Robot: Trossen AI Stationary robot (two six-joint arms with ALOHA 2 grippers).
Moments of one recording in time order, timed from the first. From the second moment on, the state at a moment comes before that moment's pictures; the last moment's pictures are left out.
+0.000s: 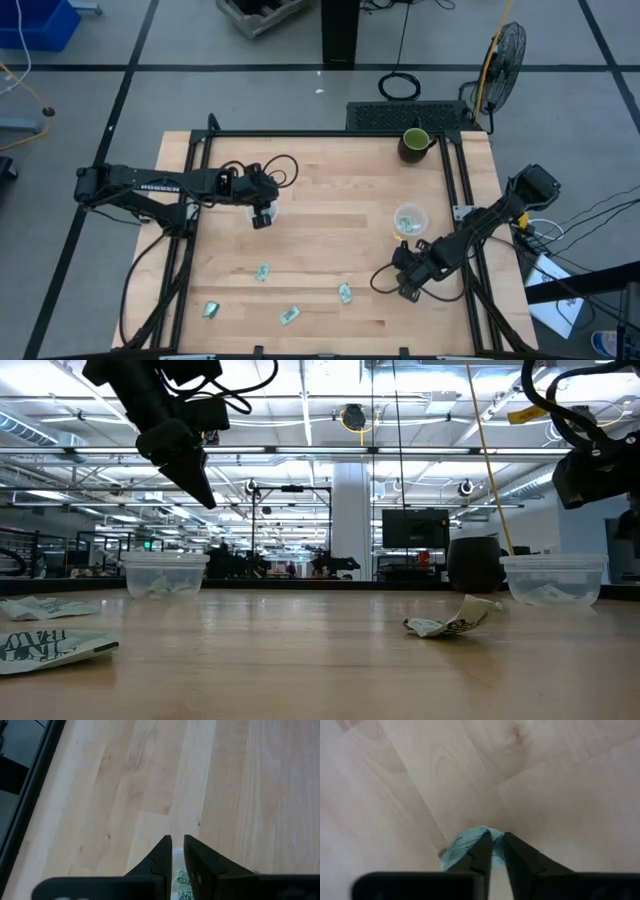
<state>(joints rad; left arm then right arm) 0.10 1.22 0.83 -0.57 -0.21 0.02 0.63 1.50 0.65 -0.55 0.00 1.11</state>
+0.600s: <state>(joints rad) 0.10 1.22 0.83 -0.54 -0.21 0.03 0.53 1.23 0.65 -0.32 0.90 0.58</state>
